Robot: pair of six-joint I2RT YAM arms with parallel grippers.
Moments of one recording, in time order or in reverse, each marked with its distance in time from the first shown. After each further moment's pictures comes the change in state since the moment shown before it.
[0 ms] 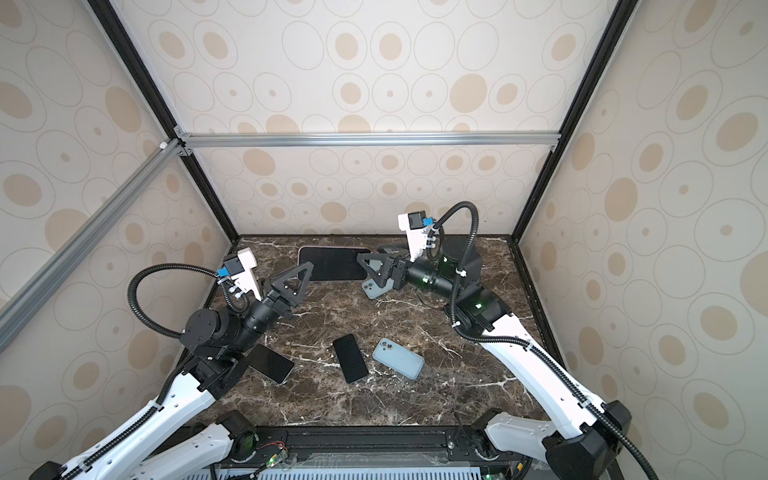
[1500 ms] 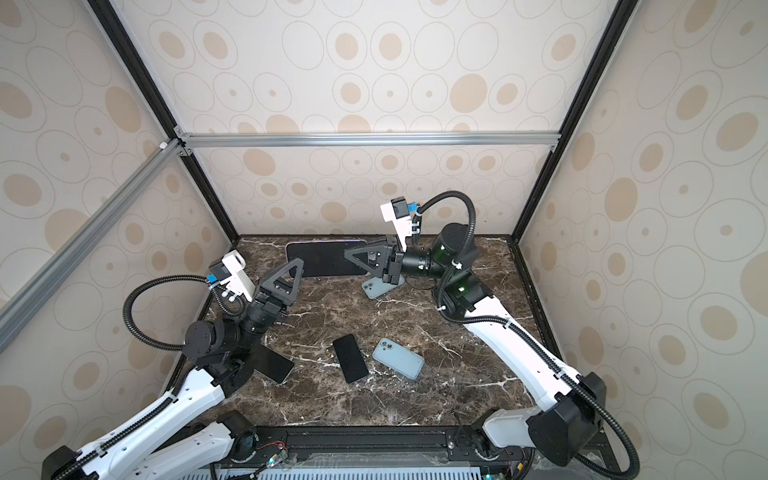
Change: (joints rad) left arm 0.001 0.043 -0.062 0.273 -0.048 -0.096; right arm -0.010 0.135 0.071 0.341 -0.449 0.188
